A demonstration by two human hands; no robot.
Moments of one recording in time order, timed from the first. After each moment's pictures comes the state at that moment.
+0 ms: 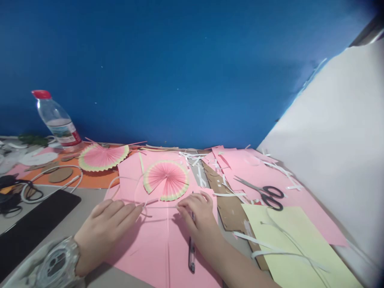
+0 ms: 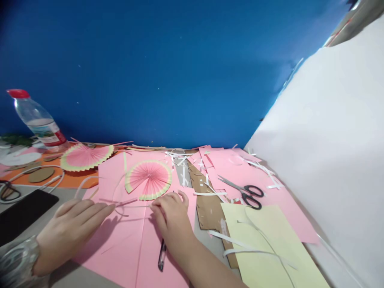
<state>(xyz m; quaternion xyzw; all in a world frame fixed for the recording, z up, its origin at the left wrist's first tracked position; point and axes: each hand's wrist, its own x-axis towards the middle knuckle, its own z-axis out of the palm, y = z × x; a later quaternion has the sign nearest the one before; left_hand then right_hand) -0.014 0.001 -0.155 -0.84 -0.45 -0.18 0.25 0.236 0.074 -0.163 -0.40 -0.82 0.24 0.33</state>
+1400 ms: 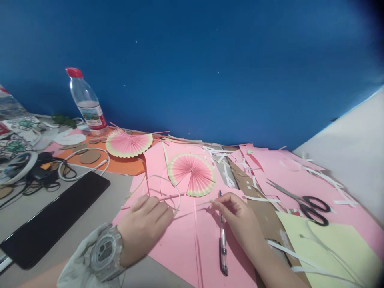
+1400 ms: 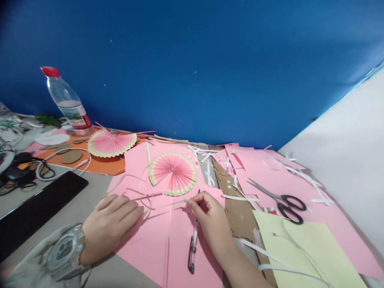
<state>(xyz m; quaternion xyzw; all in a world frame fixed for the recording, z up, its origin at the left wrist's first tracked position) -0.002 -0.001 -0.167 -0.82 -0.48 -0.24 0.17 0.242 0.085 -0.175 -0.54 -0.65 0.45 0.30</state>
